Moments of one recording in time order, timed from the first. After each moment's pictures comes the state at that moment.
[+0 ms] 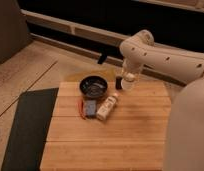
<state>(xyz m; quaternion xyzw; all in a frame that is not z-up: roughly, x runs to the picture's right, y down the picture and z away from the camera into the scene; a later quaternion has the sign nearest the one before) 0.172 -0.068 0.776 -0.07 0.18 0.78 0.60</state>
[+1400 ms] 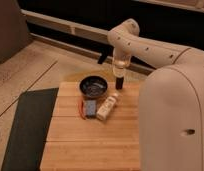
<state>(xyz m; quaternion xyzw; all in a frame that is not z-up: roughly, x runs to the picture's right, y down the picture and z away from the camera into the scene) 0.133 -0.141 0.823 -0.06 0.14 0.75 0.64</state>
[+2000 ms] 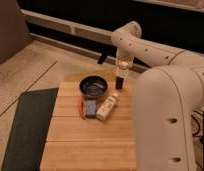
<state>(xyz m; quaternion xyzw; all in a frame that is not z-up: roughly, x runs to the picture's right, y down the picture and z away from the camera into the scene) 0.155 -0.143 0.850 -0.05 0.17 0.75 0.64</state>
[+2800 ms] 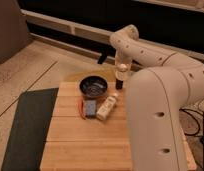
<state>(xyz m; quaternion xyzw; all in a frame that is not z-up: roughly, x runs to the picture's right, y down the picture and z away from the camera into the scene) 0.150 -0.129 0.872 -0.06 0.18 0.75 0.63</state>
